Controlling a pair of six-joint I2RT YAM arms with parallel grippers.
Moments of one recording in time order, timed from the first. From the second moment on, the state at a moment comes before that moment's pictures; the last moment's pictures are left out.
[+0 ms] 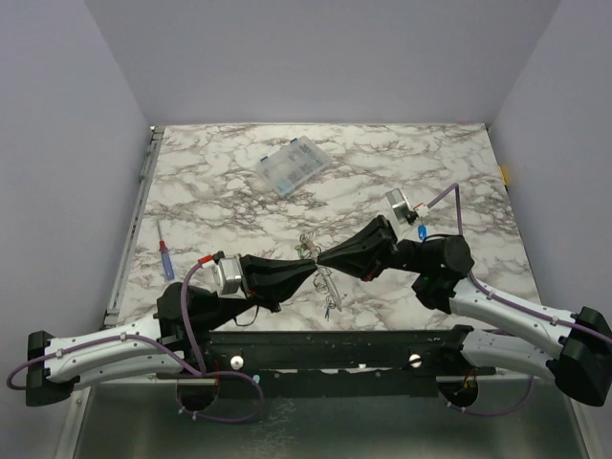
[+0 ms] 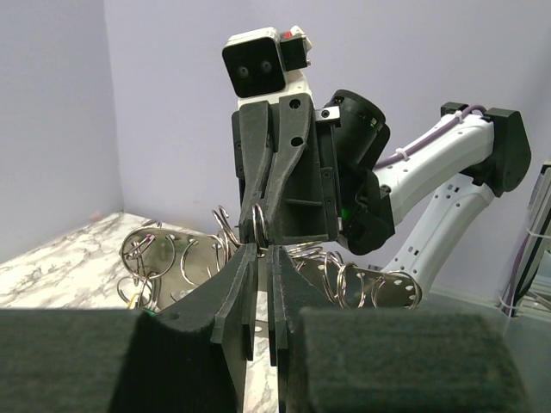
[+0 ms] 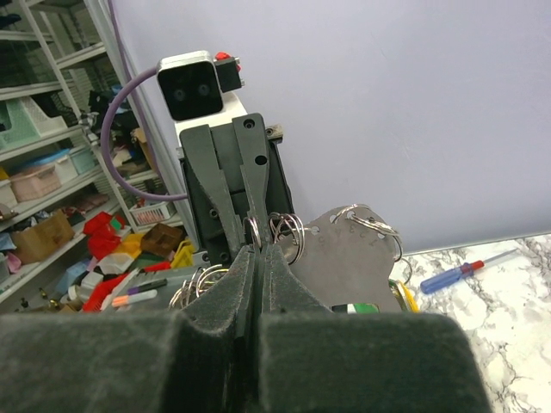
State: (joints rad) left arm -1.27 0.54 0.45 0.58 -0.06 -0.06; right arm 0.87 1.03 0.58 1.03 -0.65 0.65
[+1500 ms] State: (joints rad) left arm -1.27 0.58 0.40 0.70 -0.13 -0.05; right arm 0.86 1.01 0.60 0.95 -0.70 0.58
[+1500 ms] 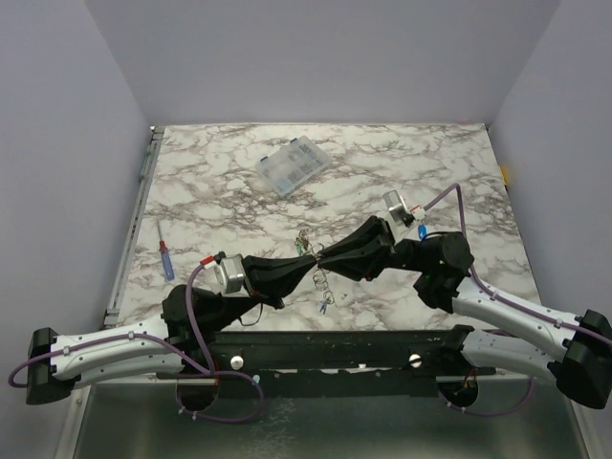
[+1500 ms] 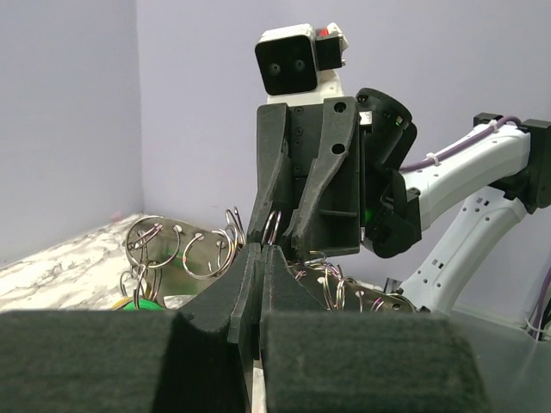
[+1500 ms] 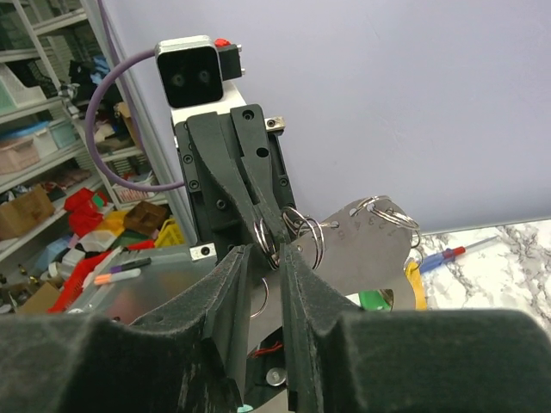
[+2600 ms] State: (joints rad) left arm -1.27 0.54 0.45 0.50 -0.14 -0.04; right arm 0.84 0.97 0.70 0.62 -0.78 0.35
